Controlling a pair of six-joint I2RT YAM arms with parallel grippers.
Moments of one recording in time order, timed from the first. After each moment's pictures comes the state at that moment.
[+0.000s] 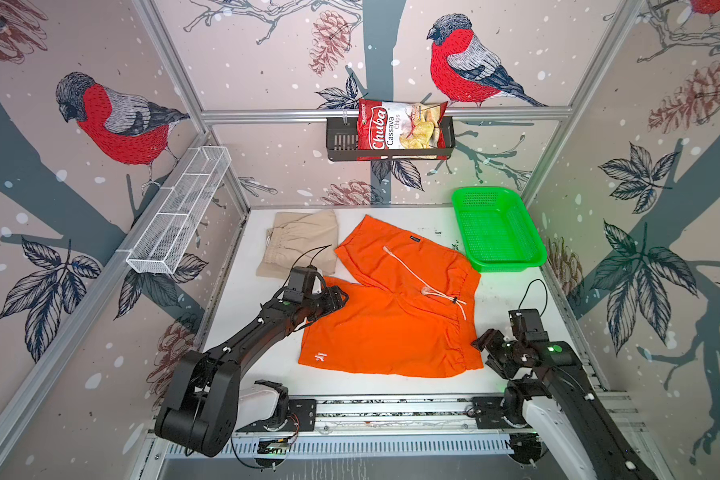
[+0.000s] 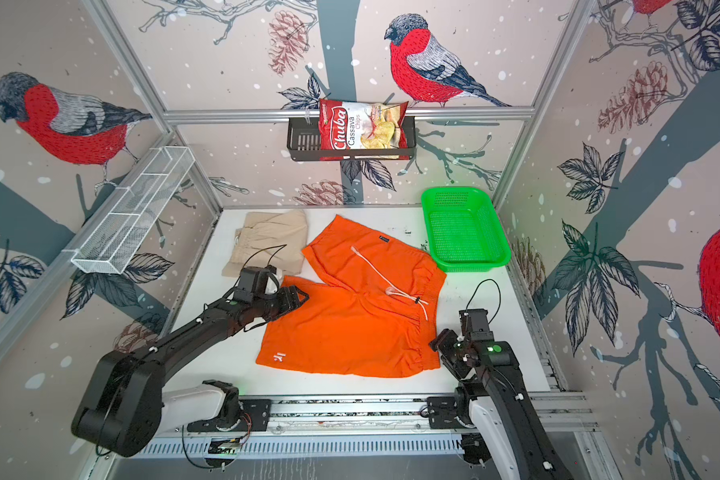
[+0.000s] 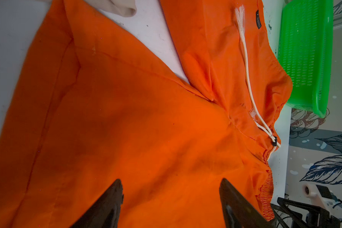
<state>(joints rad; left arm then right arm) -0.29 1.25 0.59 -0.22 0.37 -0.68 0.10 0.63 0.37 -0.95 -0.32 0.87</state>
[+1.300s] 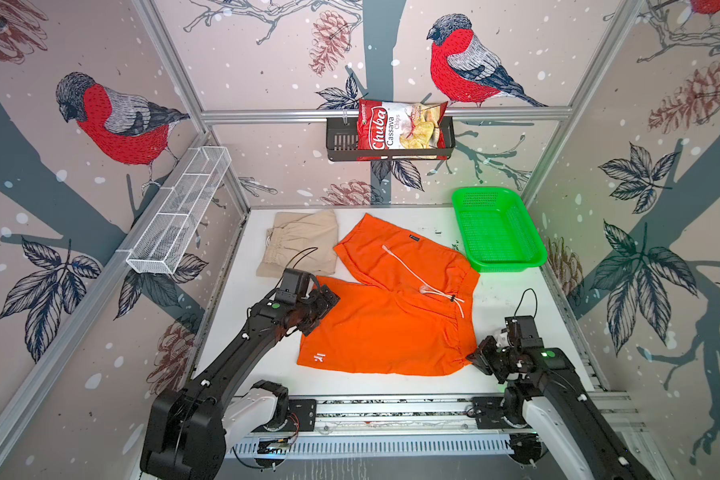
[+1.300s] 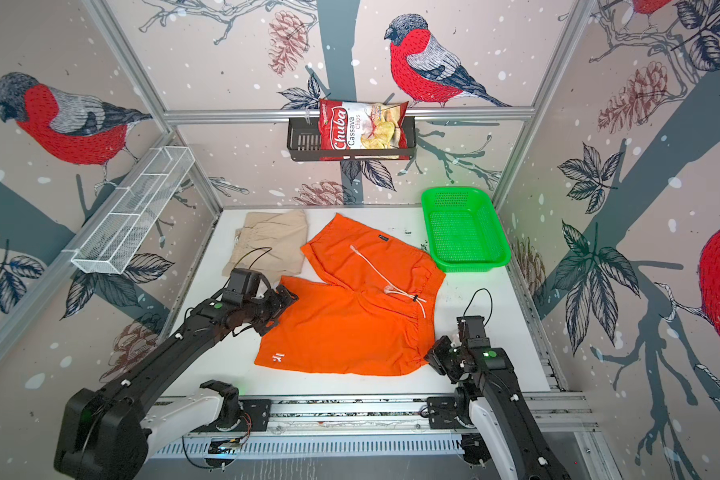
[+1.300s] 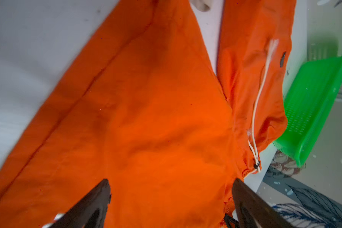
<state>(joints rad) -0.29 1.07 0.66 -0.59 0.27 -1.06 0.11 0.62 0.26 -0.85 -0.50 0.92</state>
